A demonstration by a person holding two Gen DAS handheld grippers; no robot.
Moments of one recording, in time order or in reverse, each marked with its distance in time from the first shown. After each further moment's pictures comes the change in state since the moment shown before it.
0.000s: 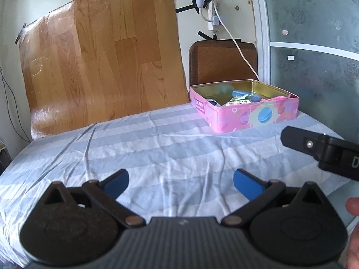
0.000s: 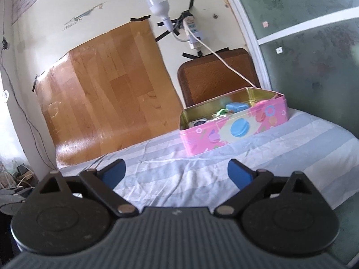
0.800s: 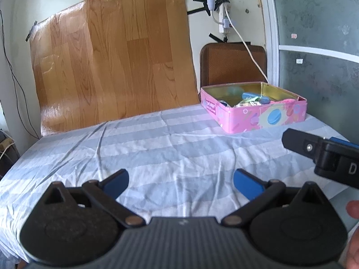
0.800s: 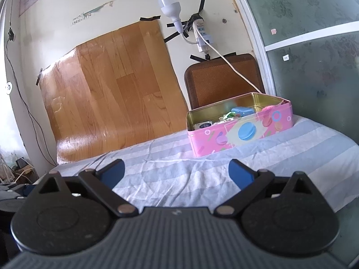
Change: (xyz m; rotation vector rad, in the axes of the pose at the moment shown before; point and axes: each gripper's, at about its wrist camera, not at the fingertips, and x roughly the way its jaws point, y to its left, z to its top) left arm -0.006 0.011 -0.003 -0.018 0.002 0.033; right arm -0.002 0.018 -0.005 -0.029 -0.012 -0.017
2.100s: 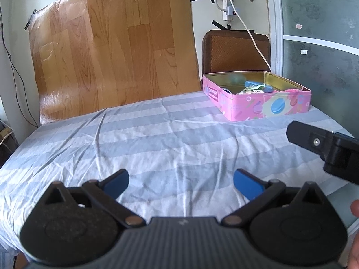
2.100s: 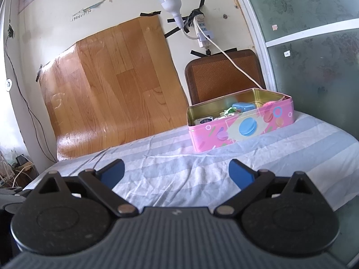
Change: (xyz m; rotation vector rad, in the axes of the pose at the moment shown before) left arm 0.011 0.001 -0.005 -0.020 0.061 0.002; right arm 0.001 0.010 -0.005 0.000 0.018 -0.009
